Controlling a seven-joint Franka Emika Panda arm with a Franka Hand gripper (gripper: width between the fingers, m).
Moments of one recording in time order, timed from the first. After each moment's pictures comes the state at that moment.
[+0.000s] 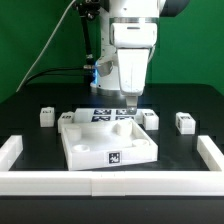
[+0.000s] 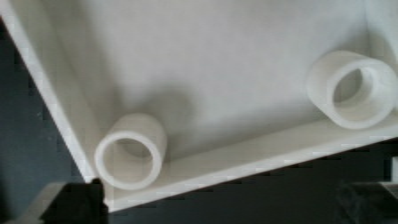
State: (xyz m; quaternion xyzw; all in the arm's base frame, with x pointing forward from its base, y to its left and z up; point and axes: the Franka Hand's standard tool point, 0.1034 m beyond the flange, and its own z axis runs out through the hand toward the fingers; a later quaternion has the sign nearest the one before) arm 0.493 0.016 0.080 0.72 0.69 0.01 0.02
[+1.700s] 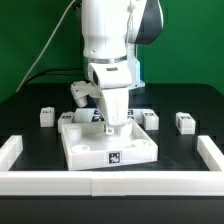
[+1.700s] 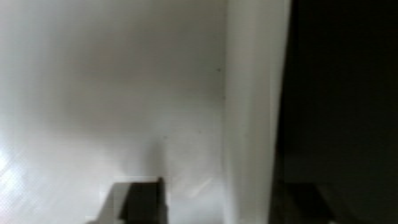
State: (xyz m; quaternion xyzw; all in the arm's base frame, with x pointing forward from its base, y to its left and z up) arm 0.422 -0.034 0.010 0.61 0.79 -0.02 -0.03
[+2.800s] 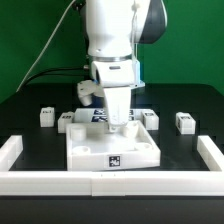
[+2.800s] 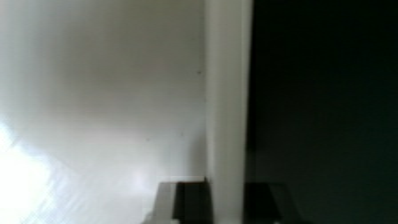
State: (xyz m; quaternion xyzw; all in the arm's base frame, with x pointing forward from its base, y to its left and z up) arm 0.434 -0.007 0.012 0.67 0.74 -0.01 -0.02
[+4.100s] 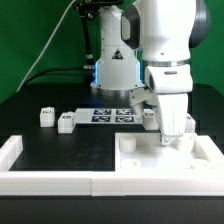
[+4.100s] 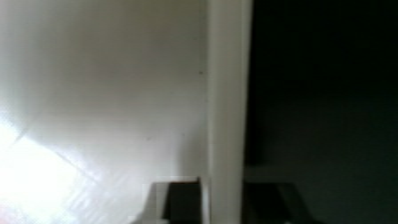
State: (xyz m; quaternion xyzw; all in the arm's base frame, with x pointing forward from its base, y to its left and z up) arm 0.493 0.084 0.010 0.70 0.71 0.02 -0.01
